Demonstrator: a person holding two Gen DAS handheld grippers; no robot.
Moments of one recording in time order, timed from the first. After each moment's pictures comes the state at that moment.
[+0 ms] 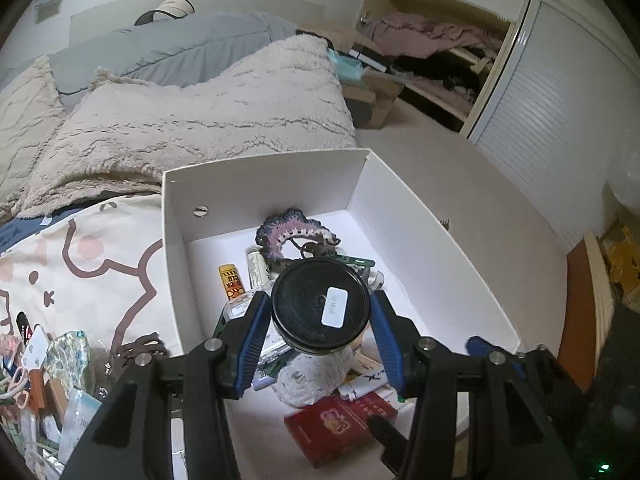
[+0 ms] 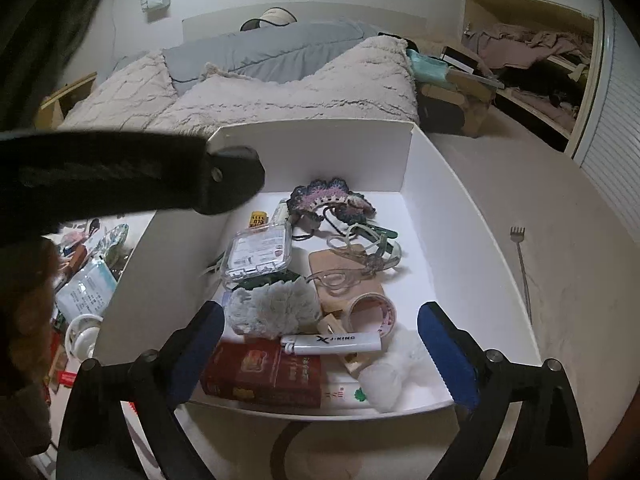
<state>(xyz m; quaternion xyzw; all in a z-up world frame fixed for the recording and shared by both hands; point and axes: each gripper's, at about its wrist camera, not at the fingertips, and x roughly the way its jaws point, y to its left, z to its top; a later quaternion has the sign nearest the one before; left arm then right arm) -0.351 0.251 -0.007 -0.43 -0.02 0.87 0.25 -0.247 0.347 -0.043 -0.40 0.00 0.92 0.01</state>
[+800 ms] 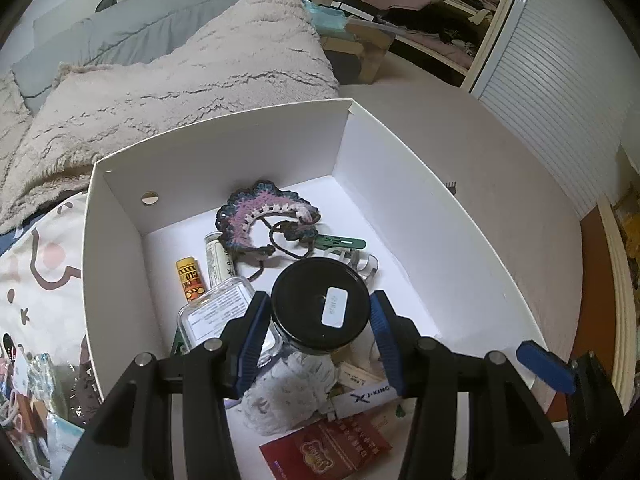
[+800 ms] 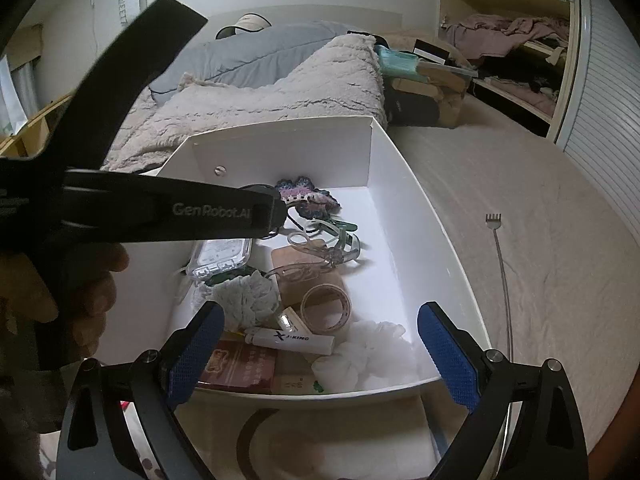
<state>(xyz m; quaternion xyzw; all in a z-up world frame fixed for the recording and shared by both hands) -0.379 0.306 -0.036 -0.48 0.03 0.84 0.25 -0.239 0.380 -0.043 -0.40 0.02 0.92 0.03</state>
